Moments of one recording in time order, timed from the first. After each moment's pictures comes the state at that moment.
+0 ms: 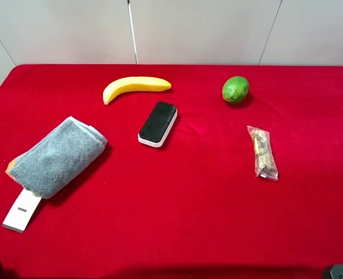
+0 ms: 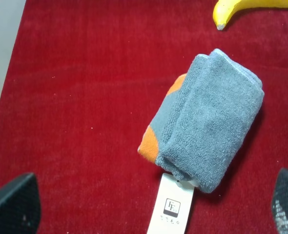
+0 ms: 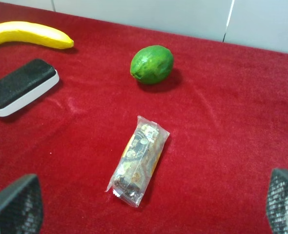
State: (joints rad) left arm -0.02 0.00 -0.48 -0.02 1.07 -0.02; right arm 0.31 -0.01 -0.50 0.01 1.02 0.00
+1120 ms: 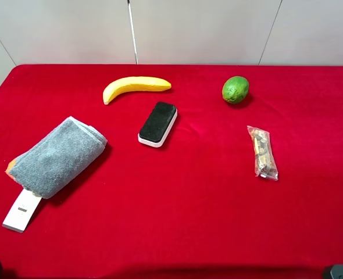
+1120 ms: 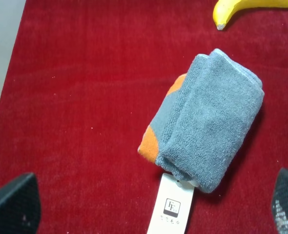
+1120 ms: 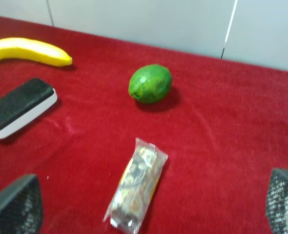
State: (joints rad) left arm -0.02 0.00 -0.48 -0.02 1.07 -0.02; right arm 0.31 0.18 -0.53 0.01 0.86 0.00
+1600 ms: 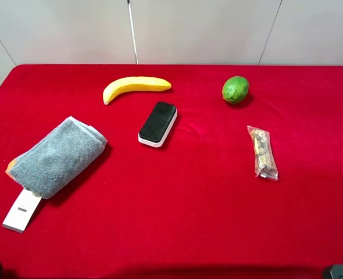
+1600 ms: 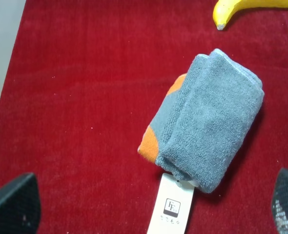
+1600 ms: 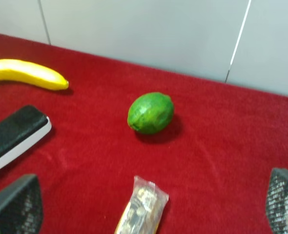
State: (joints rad) left arm -0.02 0.00 -0.48 -0.02 1.07 -0.02; right arm 0.31 0.47 -0.53 0.01 0.56 -0.01
